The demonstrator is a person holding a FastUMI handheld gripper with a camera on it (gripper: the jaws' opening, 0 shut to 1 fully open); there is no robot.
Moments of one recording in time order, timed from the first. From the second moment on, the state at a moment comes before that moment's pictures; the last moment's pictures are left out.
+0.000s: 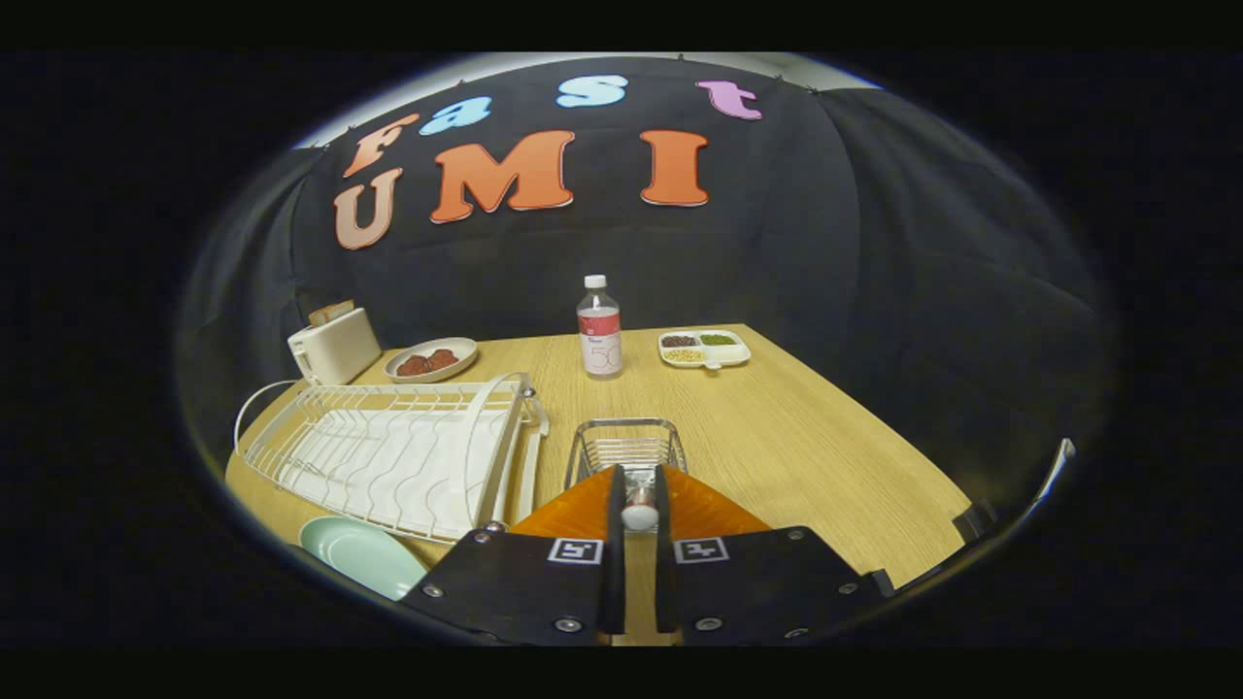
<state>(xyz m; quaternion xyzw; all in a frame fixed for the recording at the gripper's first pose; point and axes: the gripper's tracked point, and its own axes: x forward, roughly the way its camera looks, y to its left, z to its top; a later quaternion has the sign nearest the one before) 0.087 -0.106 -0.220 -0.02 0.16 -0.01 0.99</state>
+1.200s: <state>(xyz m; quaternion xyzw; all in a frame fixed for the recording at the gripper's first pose) -0.044 -0.016 -0.123 -0.02 0.09 -0.02 1.00</state>
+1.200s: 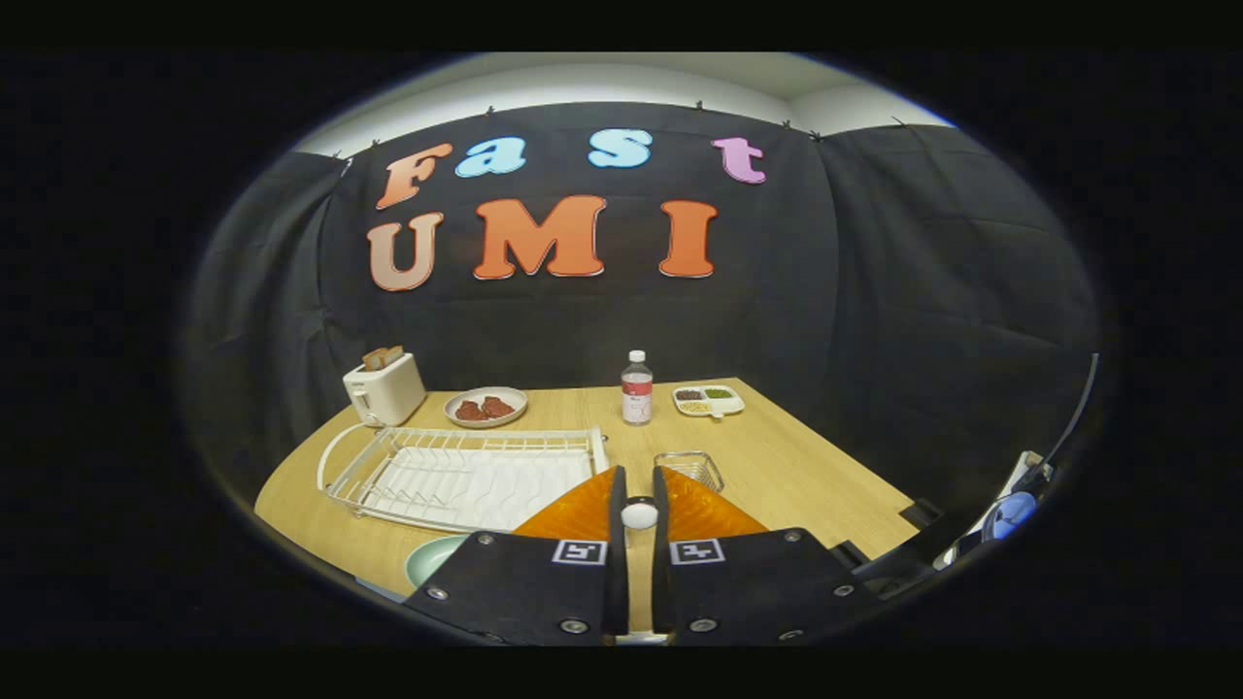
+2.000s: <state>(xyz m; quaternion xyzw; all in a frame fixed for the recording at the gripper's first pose) -0.073 0.109 -0.188 -0.03 0.14 0.09 0.99</state>
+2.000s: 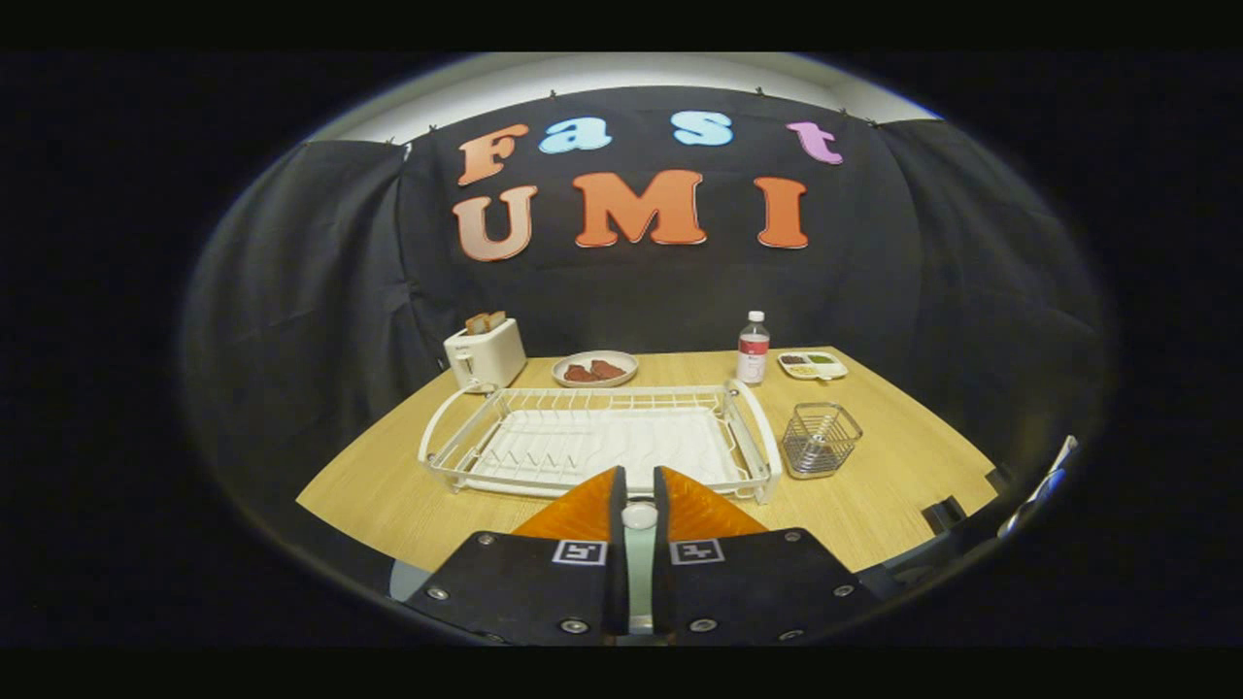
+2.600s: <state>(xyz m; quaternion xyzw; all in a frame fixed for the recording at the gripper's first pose) -0.057 0.139 -0.240 -0.07 0.17 0.12 0.98</state>
